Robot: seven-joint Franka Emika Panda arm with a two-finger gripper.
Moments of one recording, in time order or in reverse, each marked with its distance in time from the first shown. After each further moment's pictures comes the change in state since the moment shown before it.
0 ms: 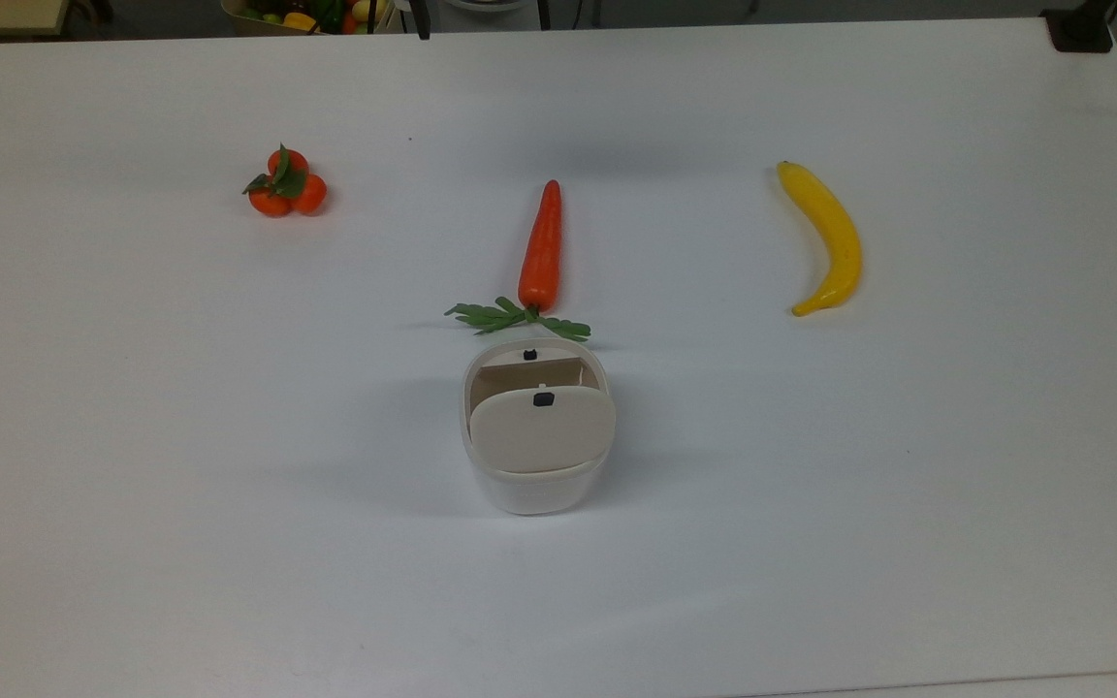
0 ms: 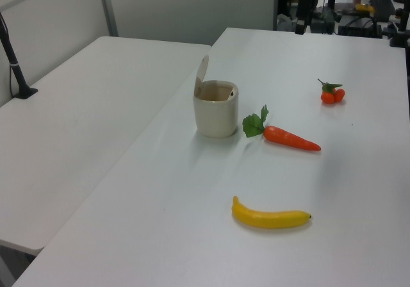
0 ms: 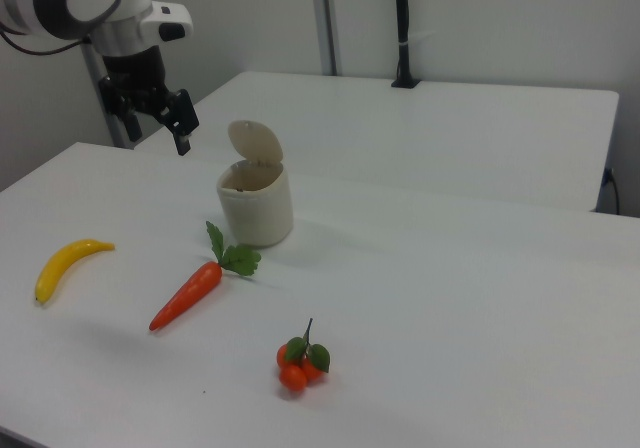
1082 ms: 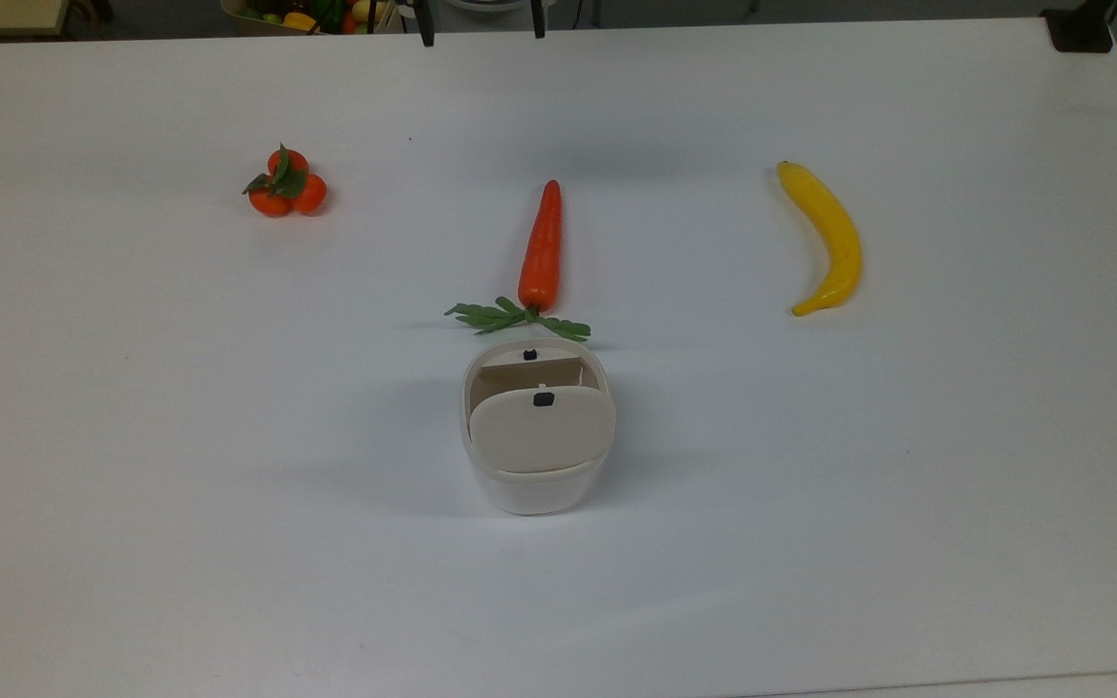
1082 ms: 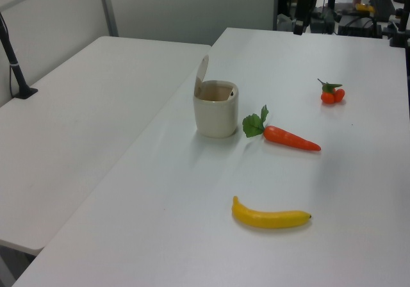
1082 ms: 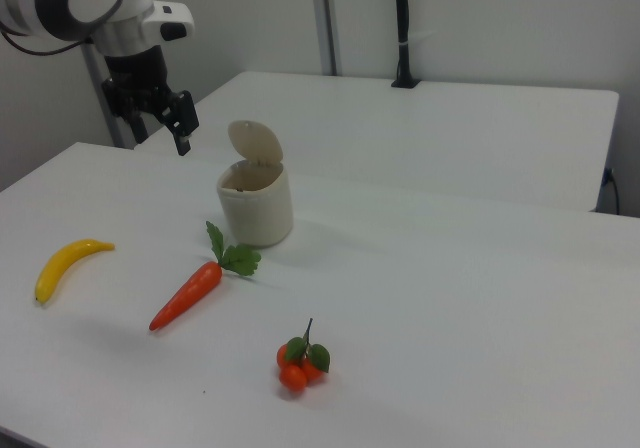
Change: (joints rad) arm 0.000 0.003 -0.001 -0.001 0.000 0.018 -0.003
